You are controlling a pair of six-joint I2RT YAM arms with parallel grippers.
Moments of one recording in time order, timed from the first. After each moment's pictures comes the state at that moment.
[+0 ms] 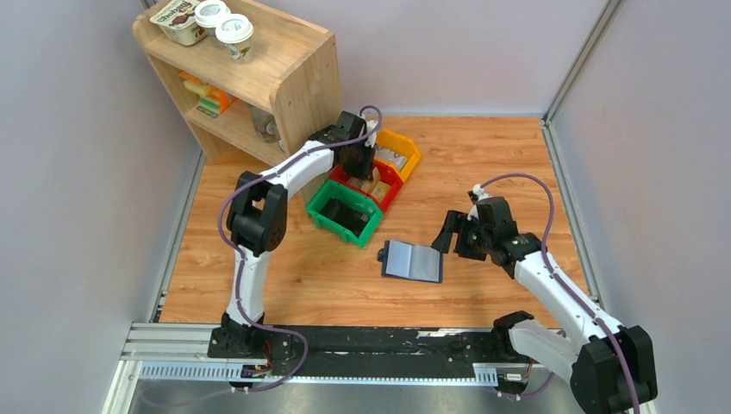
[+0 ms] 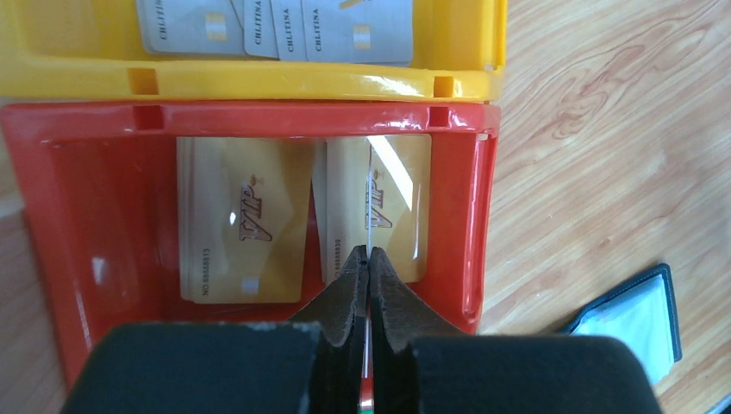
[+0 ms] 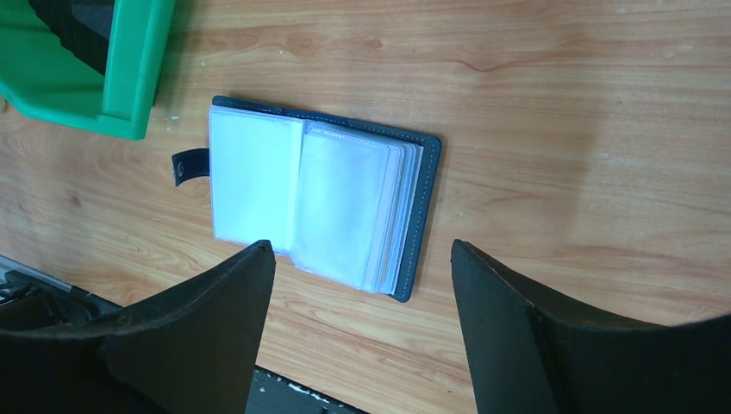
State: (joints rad) left arm -0.50 2.14 1.79 -0.57 0.24 -0.15; right arm 0.33 0.99 0.62 -0.47 -0.20 0.51
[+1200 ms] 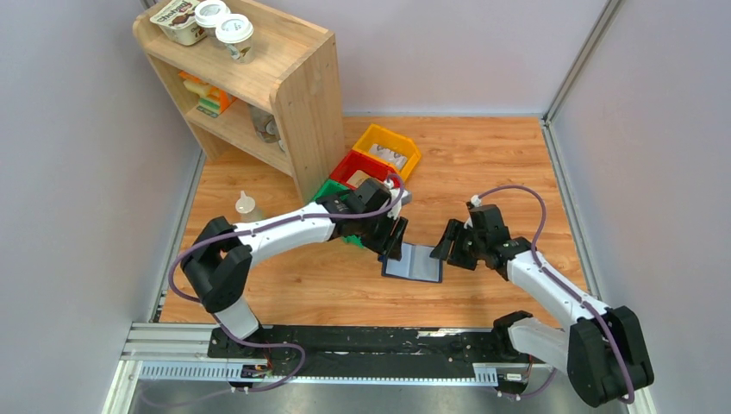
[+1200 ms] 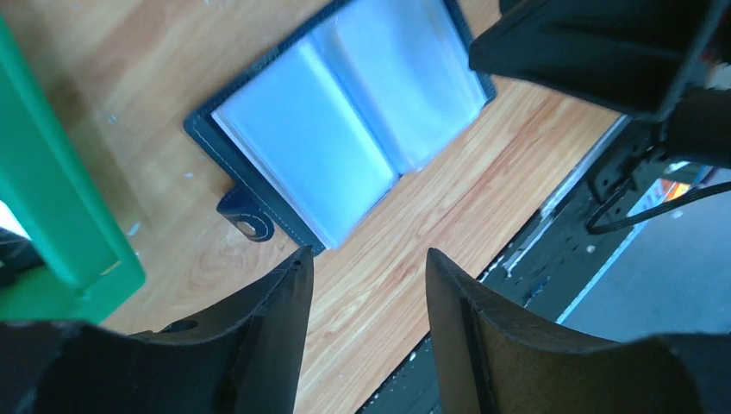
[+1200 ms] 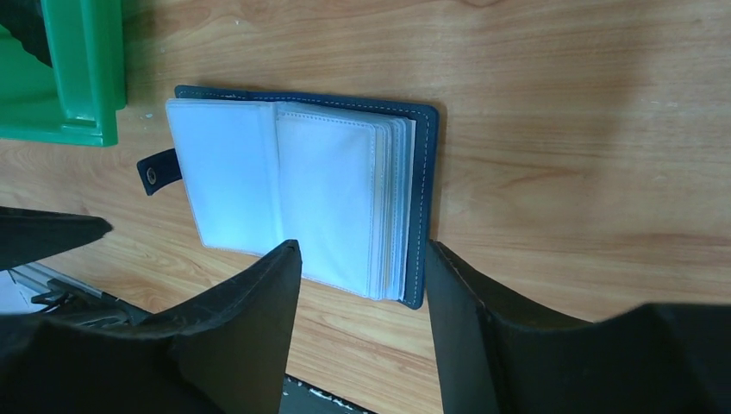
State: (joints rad) left arm -0.87 1.65 1.20 -0.46 0.30 -0.35; right arm 0.34 1.06 0.52 -0.38 -0.23 0.65
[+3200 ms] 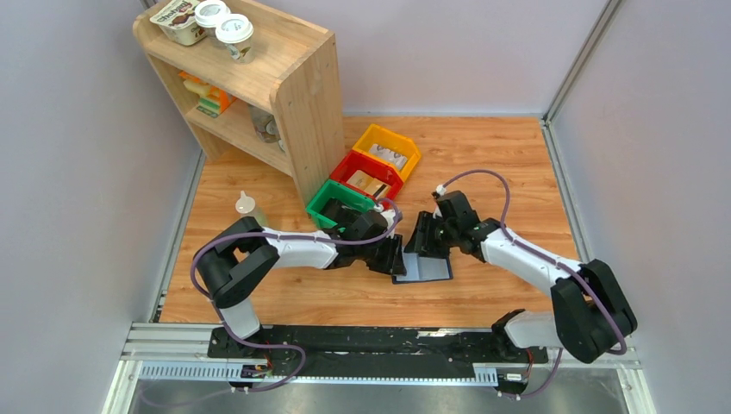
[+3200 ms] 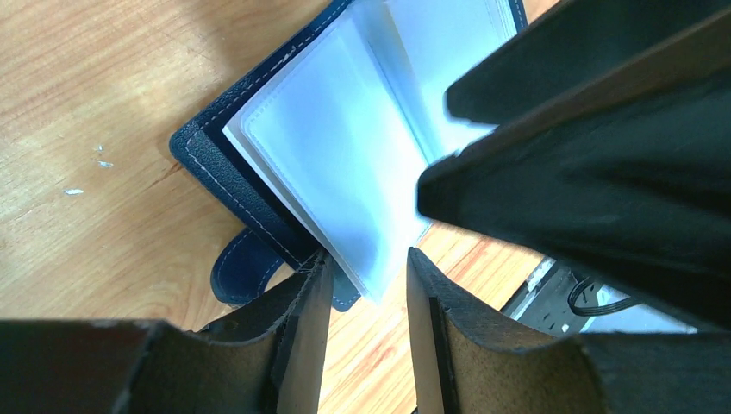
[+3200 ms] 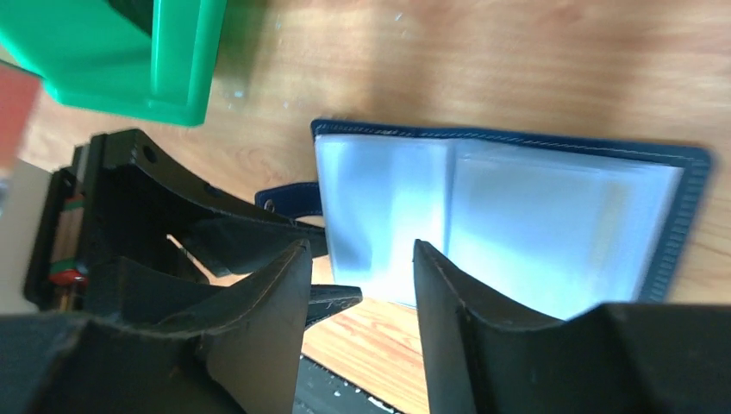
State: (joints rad) left arm -0.95 1.73 0.85 0.09 0.25 -0.69; right arm 0.53 1.33 0.67 -0.26 -0.31 0.71
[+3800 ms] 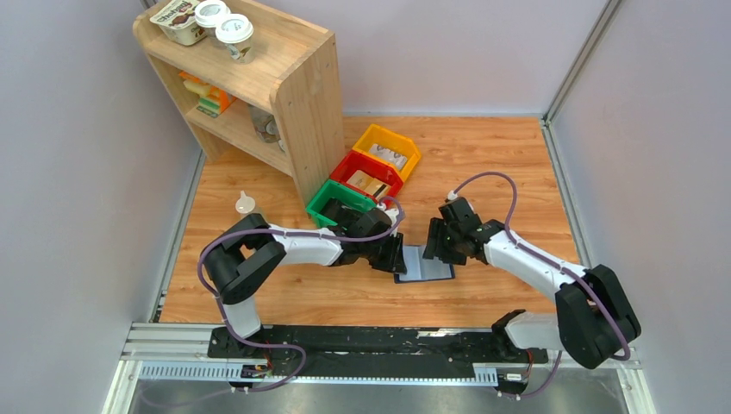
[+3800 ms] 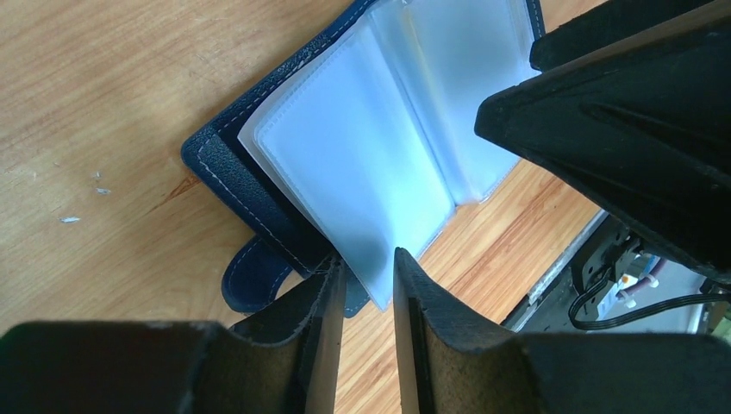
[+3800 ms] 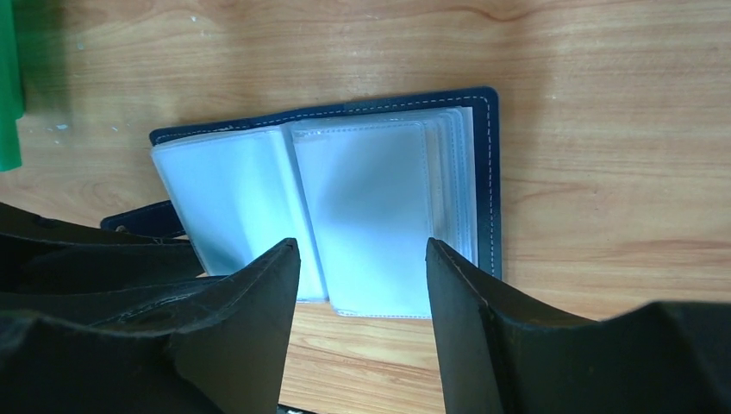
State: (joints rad) left arm -0.95 1.77 0.90 0.07 0.25 -0.69; right arm 0.53 1.28 0.68 -0.47 -0.01 0.67
